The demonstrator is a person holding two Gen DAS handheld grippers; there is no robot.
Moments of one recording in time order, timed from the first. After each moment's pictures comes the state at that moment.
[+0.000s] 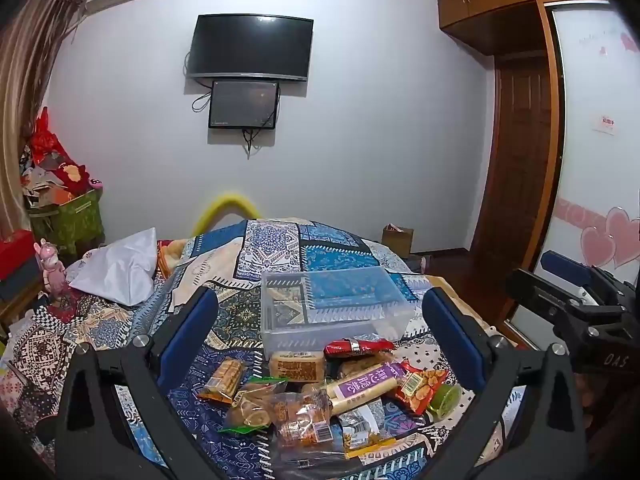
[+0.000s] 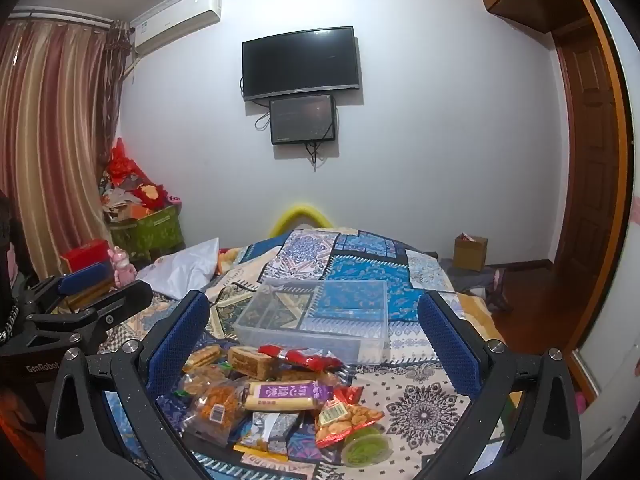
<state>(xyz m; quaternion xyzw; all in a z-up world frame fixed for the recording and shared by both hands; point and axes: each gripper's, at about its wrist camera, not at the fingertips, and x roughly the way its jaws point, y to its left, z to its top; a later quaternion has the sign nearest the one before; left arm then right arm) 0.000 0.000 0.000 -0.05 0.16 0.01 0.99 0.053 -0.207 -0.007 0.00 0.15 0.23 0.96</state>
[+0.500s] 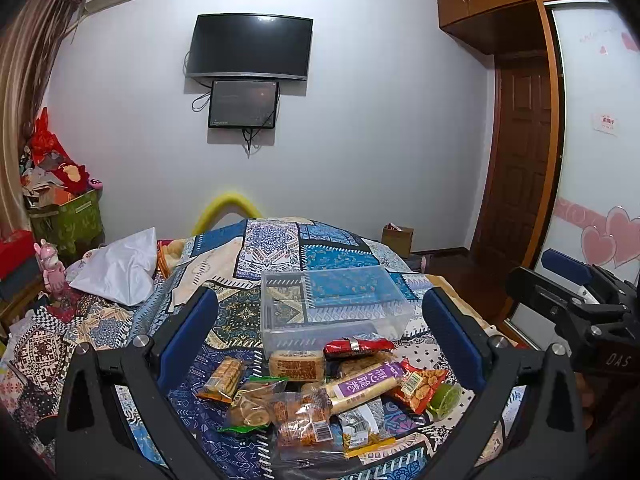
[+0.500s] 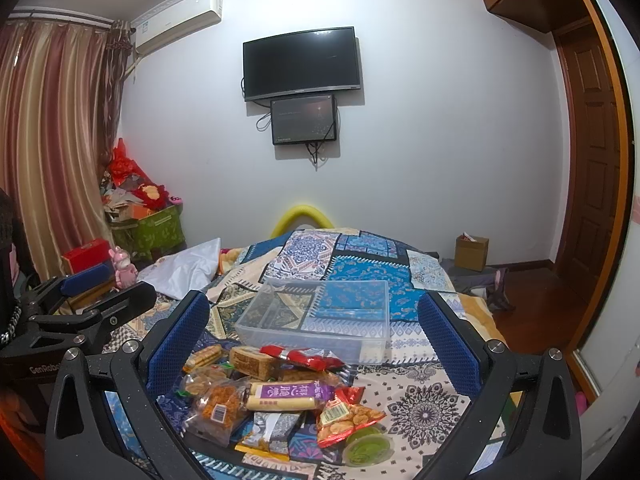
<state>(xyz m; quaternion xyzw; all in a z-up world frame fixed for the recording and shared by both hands) 0.000 0.001 -0.001 -0.05 0.16 0.01 0.99 0.052 -0.205 -0.004 0.00 0.15 0.23 0.96</state>
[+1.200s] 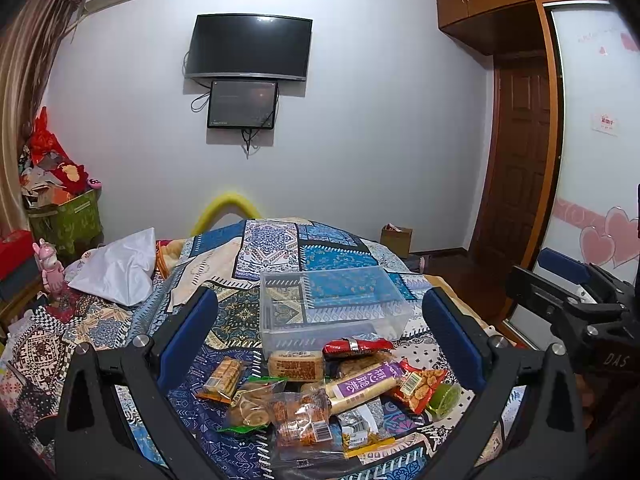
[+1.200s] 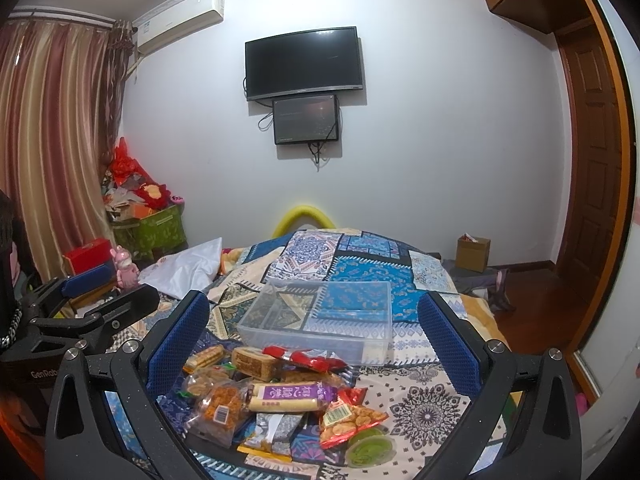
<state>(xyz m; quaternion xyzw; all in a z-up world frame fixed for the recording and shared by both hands) 0.001 -0.002 -0.003 -0.04 0.15 0.01 0.99 0.054 -0.204 -0.003 0.00 0.15 0.24 0.96</state>
